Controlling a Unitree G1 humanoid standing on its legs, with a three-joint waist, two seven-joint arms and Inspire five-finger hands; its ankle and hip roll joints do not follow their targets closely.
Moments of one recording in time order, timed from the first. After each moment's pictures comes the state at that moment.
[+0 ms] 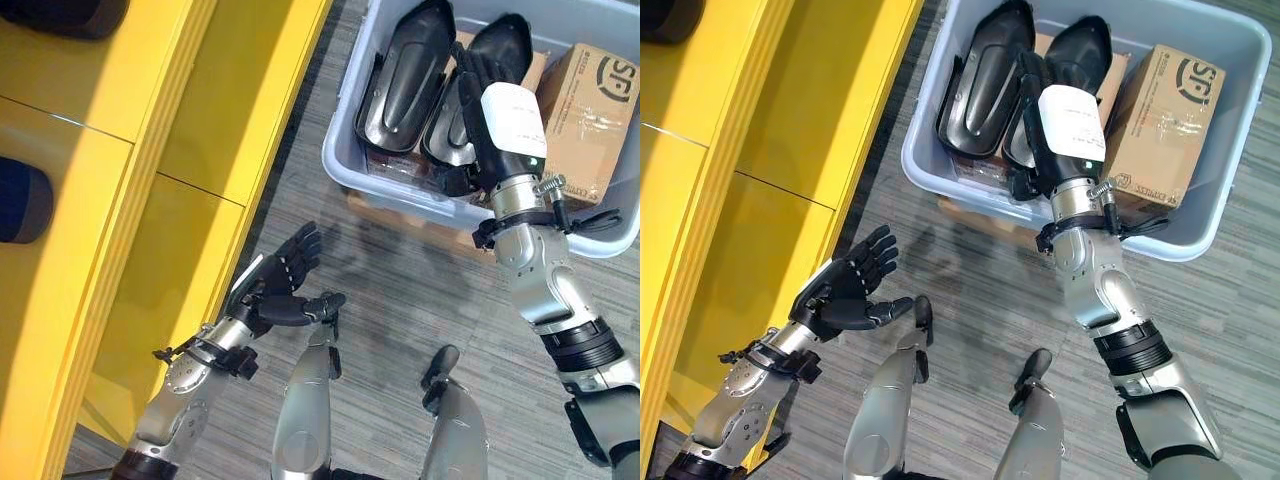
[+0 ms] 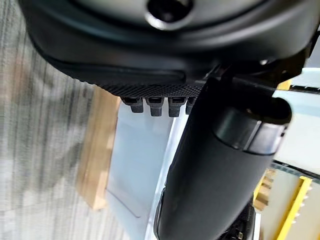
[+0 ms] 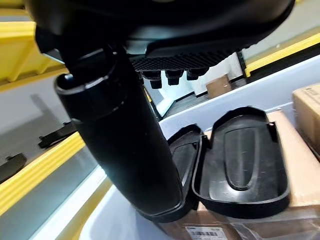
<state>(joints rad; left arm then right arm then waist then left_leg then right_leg) -0.02 0.56 -0.17 -0.14 -0.66 -0.04 -0.22 -0.71 -0.61 0.29 0.02 -0.59 0.26 -0.21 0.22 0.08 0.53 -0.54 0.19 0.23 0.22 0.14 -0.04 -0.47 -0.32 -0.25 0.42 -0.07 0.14</state>
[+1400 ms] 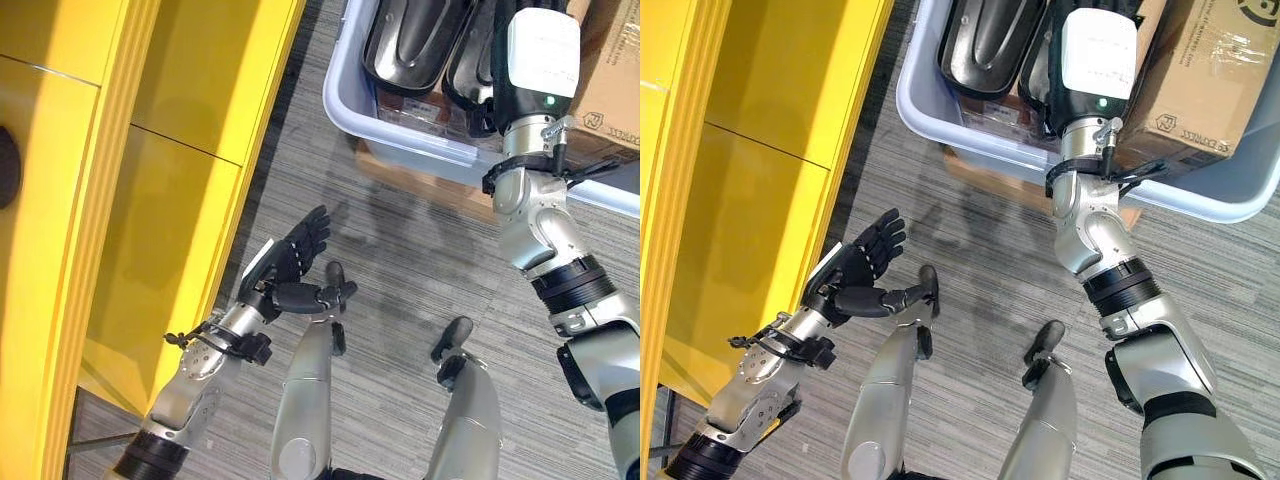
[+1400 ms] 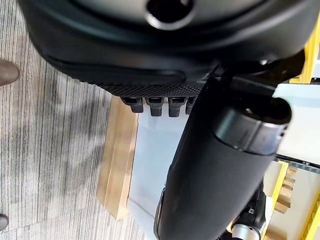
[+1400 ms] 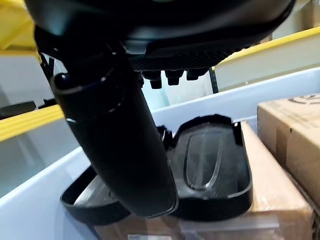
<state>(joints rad) -0.10 0.57 -0.25 -0.12 -0.62 -0.09 -0.14 -1.02 -0.62 0.43 0.36 -0.62 0.38 -0.38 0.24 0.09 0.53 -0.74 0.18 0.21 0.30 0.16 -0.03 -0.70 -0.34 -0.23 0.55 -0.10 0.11</state>
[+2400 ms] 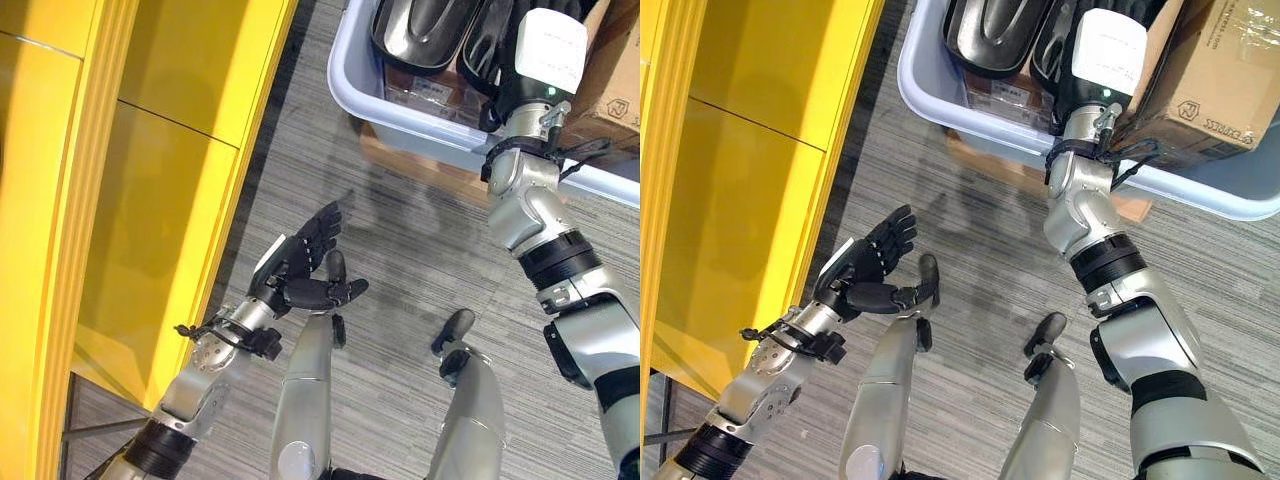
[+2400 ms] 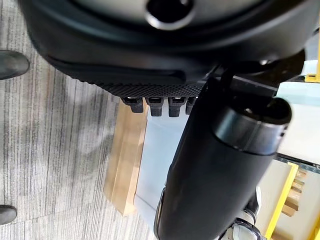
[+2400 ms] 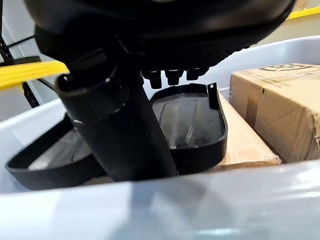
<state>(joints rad) -0.16 0.57 -0.32 -0.11 -0.62 -0.09 -0.09 -1.18 -0.56 0.50 0.62 -0.58 0.50 -0.39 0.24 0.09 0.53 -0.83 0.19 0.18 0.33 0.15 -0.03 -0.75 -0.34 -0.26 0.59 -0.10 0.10</state>
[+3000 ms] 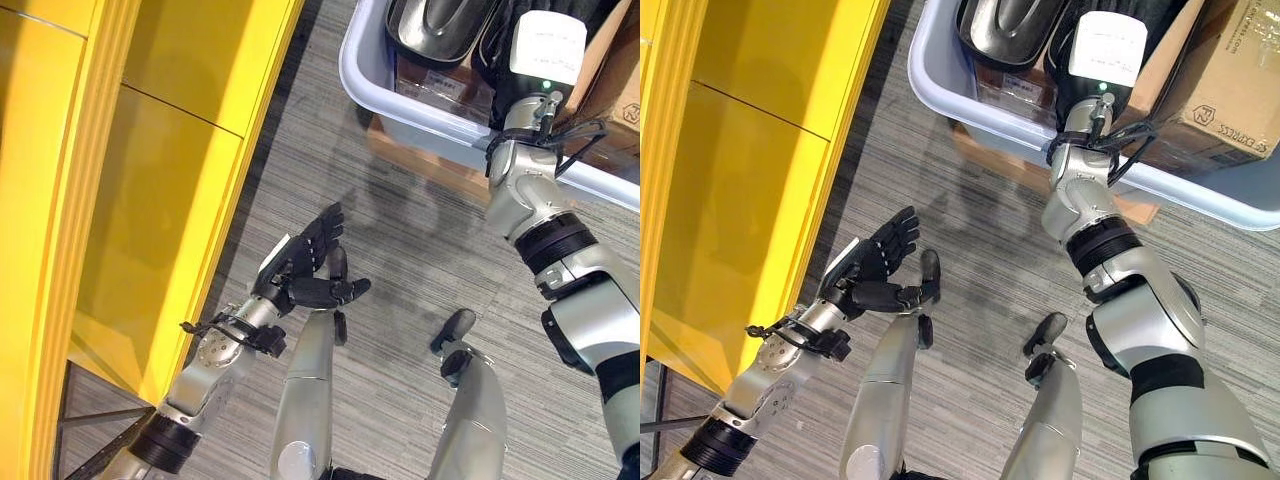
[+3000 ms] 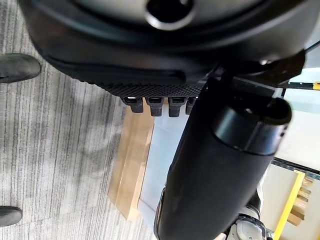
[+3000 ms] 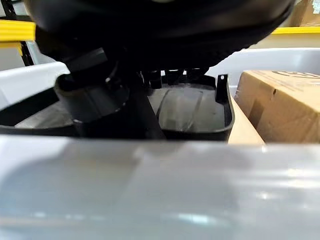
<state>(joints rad) -0.20 0.57 -0.35 -0.05 -0.61 -0.09 -0.07 -1.30 -0.54 0.62 0.82 -0.54 0.55 -0.39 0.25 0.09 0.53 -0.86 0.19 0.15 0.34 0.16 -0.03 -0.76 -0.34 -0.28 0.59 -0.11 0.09</state>
